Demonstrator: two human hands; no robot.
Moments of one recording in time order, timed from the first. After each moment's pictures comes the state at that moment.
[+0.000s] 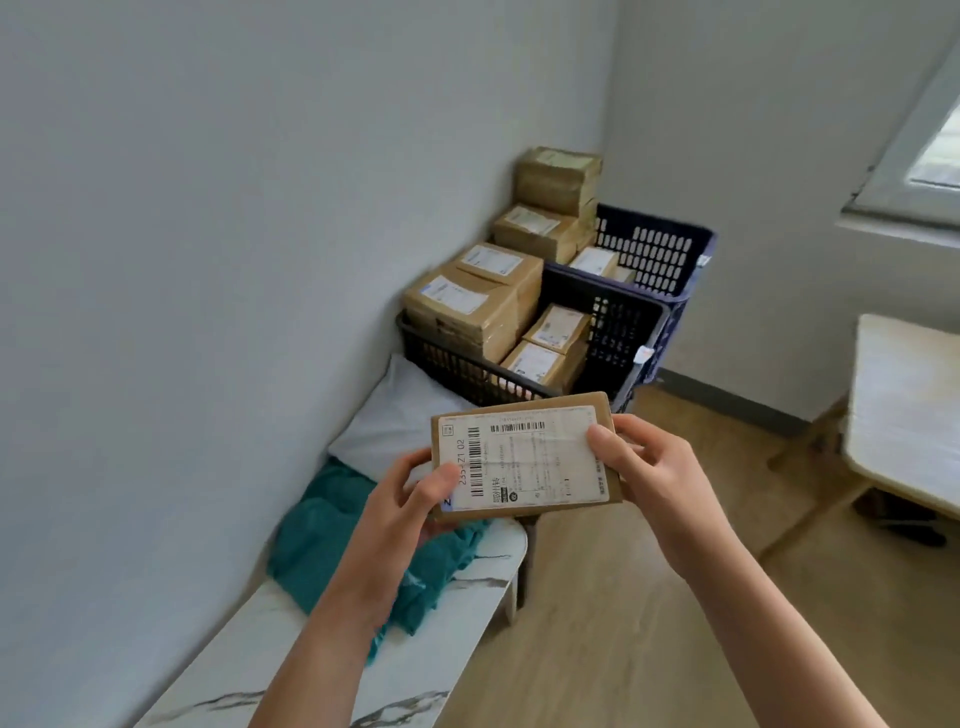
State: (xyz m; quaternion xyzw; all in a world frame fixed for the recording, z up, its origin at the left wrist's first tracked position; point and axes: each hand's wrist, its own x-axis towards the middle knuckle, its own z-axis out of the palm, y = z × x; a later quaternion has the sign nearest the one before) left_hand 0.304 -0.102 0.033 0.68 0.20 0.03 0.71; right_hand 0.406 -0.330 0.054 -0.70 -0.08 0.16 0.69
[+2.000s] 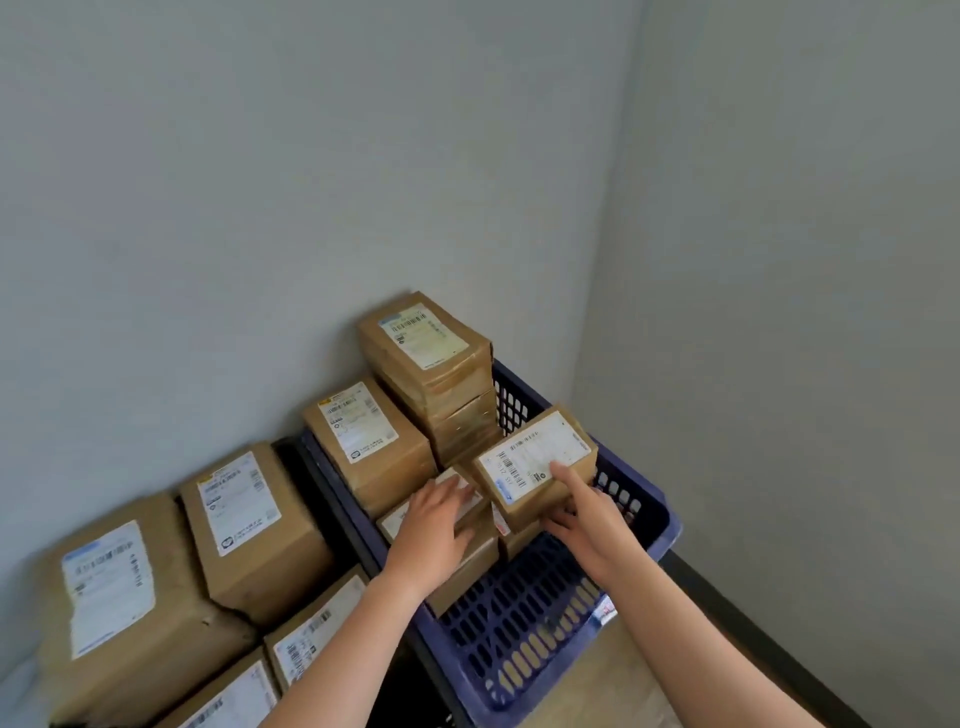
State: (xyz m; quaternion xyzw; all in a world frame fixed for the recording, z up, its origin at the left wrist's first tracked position) left_hand 1.056 -0.230 -0.091 0.93 0.23 -0.05 0.29; right_hand 1.189 -0.407 -0.074 -0.54 0.12 0.39 0.74
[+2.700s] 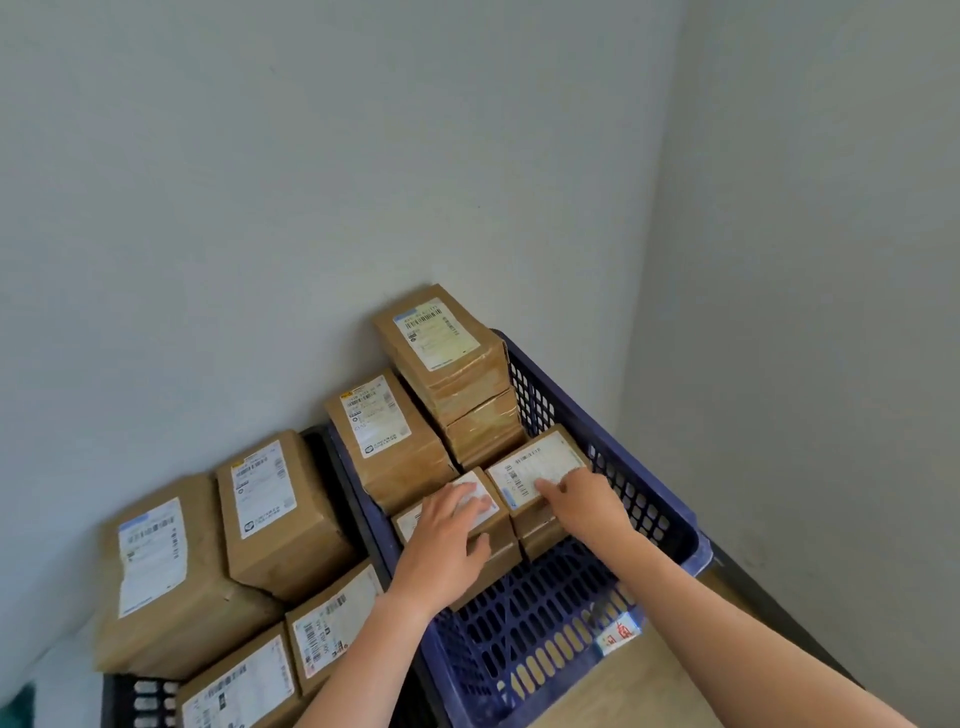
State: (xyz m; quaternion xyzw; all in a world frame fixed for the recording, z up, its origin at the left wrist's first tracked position) left_hand 1.057 -0.249 -0.105 0.93 0.26 -0.02 0.24; right_hand 1.245 -0.375 -0.106 -0.88 -0.25 0.31 0.24
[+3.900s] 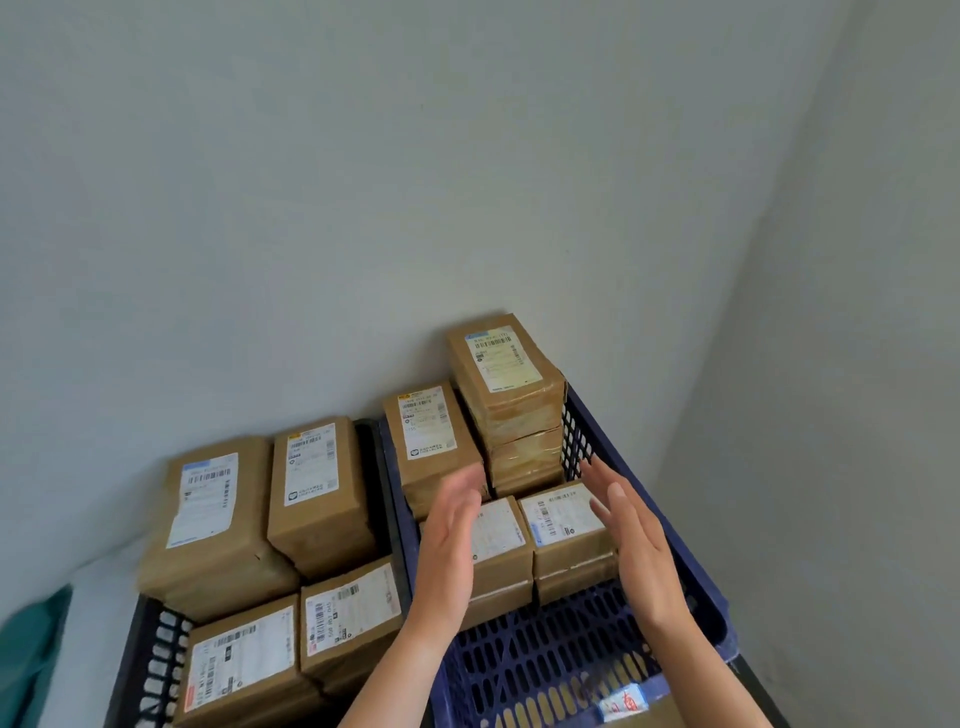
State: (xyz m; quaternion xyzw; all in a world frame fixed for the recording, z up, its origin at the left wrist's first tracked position) left_hand 1.057 -0.294 -0.033 0.65 0.36 0.34 0.58; right_hand 1.216 -0.414 -0.026 -0.65 -0.29 0.31 0.63
